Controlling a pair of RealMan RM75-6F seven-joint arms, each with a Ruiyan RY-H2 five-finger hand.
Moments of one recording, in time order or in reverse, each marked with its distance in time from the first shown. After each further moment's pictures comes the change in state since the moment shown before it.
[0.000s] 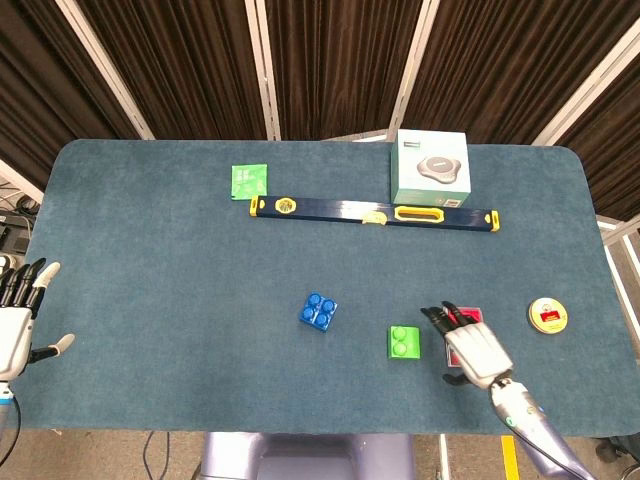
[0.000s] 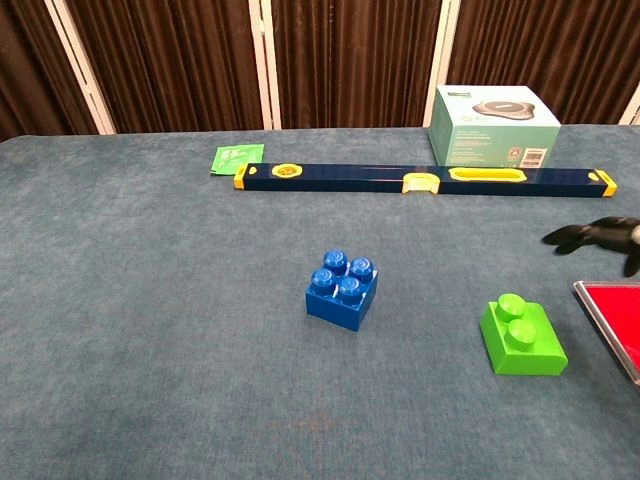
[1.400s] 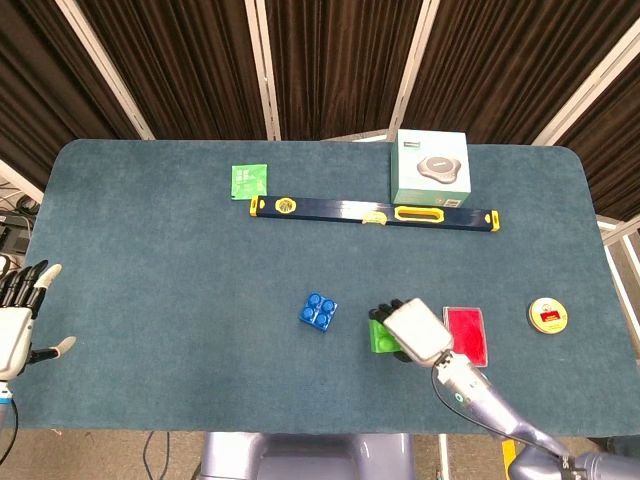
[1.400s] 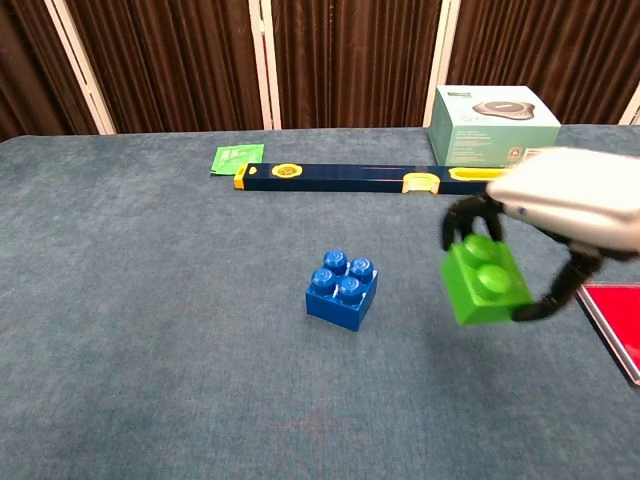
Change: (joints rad) left arm -0.006 0.040 0.010 -0.039 -0.013 -0.036 -0.048; right arm 0.243 -0.094 0.023 0.066 -0.148 -0.004 -0.059
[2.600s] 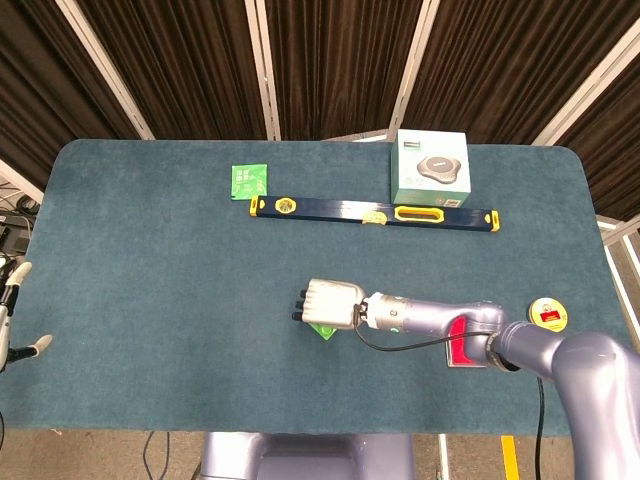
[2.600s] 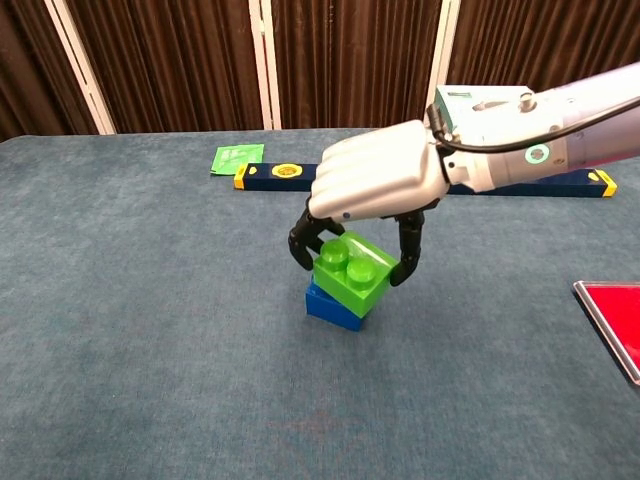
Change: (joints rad) left arm 0.016 0.028 -0.036 -0.066 -0.142 -0.003 0.145; right arm 0.629 -0.139 -0.139 0.565 -0.495 -0.131 0.682
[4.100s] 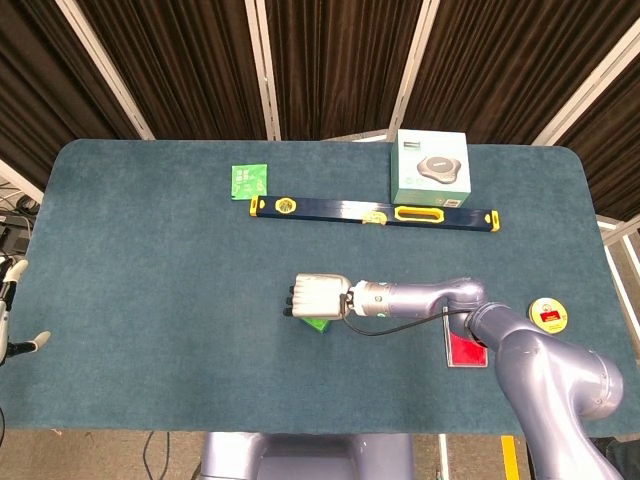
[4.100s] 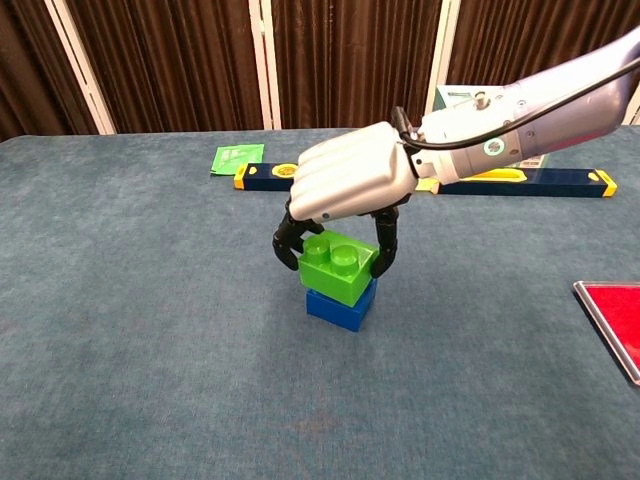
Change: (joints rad) left arm -0.022 -0.021 -0.019 0.044 -0.069 -0.058 -0.004; right arm 0.118 -0.129 -0.155 0.283 -0.010 0.134 0.169
